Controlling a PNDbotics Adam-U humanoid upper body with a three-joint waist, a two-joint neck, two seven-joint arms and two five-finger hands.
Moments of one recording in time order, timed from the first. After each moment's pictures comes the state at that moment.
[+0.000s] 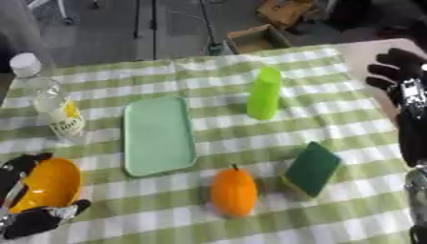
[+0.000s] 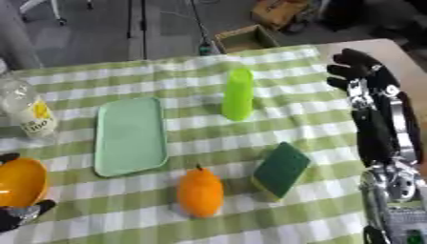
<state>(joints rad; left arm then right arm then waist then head) -0.23 0.34 -0.01 -1.82 -1.03 0.19 -0.31 -0.25 -0.18 -0.19 -1.98 0.01 -0.10 -0.04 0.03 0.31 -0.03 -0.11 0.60</state>
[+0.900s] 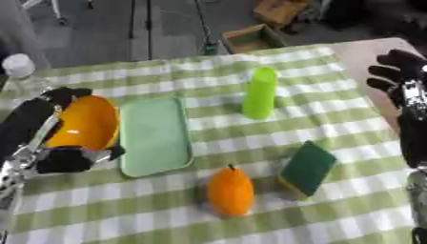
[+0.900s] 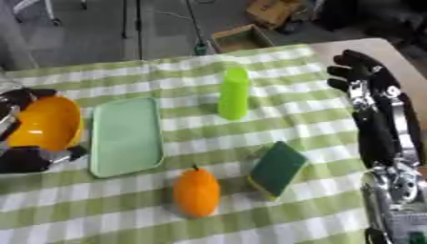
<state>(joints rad) -0.59 0.32 -0.15 -1.64 -0.97 0.10 -0.36 -0.25 -0.18 -0.18 -1.98 0.01 -0.10 -0.03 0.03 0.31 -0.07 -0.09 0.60</state>
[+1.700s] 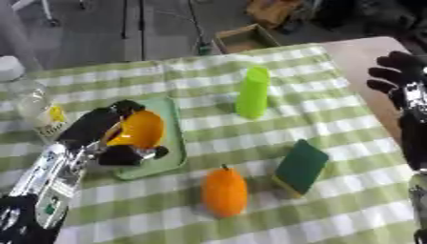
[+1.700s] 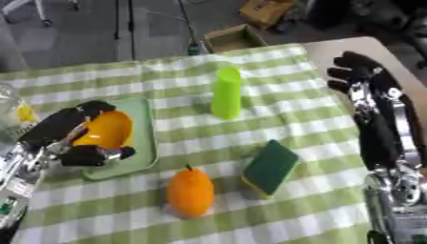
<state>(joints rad) -0.65 0.25 -0.18 -1.40 -1.07 -0.01 -0.26 -0.25 -0.18 -0.17 -1.98 0.00 -0.10 -0.03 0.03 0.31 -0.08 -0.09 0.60</state>
